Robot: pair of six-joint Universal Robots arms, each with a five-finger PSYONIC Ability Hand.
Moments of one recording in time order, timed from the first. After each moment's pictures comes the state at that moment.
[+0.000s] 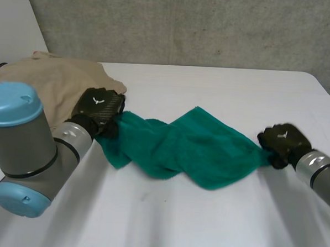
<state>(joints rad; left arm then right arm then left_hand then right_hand) 4.26 -1.89 -1.62 3.37 -1.53 3.41 1.64 -1.15 1.71 -0.17 1.18 2.51 1.14 1.19 1.19 1.20 0.98 1.13 1.18 1.18 1.19 0.99</state>
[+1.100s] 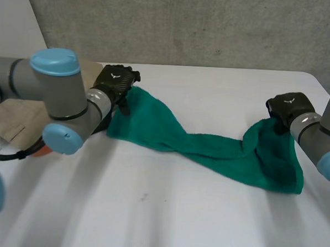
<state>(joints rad) 4.28 -2.36 -0.93 3.14 -1.48 3.44 1.77 -0.99 1.26 0.05 1.51 2.65 0.36 0.36 0.35 0.35 0.18 1.13 1.18 1.19 1.20 0.99</state>
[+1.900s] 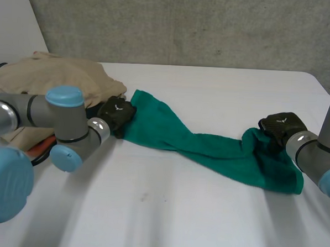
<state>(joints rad) 4.35 -2.59 -0.91 3.23 -1.35 3.69 1.76 -1.01 1.40 0.04 1.45 2.65 0.73 0.73 0.72 0.72 0.54 1.13 1.18 1.19 1.20 0.99</state>
